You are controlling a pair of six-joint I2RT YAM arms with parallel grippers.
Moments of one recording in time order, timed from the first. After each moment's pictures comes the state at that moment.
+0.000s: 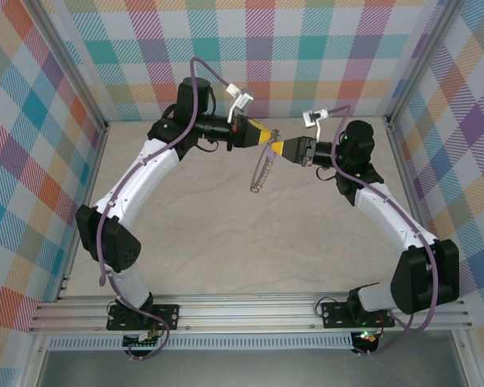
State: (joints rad) left arm -0.48 1.77 1.87 -0.47 1.06 -0.11; right arm 0.27 1.38 1.07 0.39 -1.11 0.87
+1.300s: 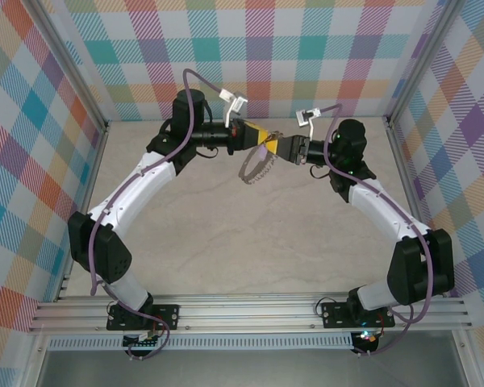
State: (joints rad) left arm -0.49 1.66 1.64 -0.19 0.91 -0.29; right arm 0.30 1.43 1.09 0.42 -1.09 0.89
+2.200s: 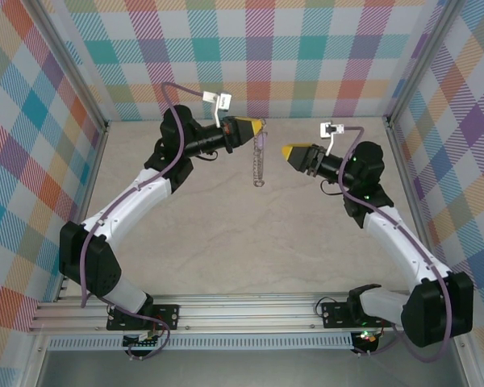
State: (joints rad) left arm -0.50 1.54 1.38 0.26 0.72 -0.61; right arm 0.28 1.18 0.89 0.35 -0.79 0.76
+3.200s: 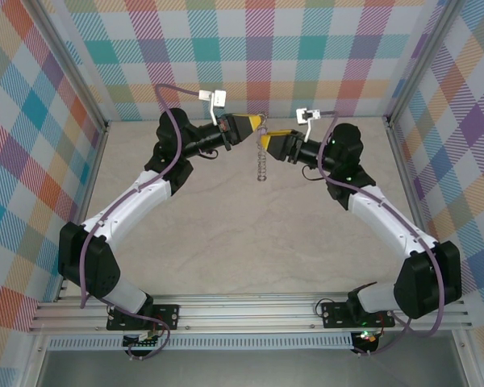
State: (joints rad) left arm -0.50 1.54 1.35 0.39 0.72 -0.74; right arm 0.39 1.36 1.09 0.34 -0.77 0.67
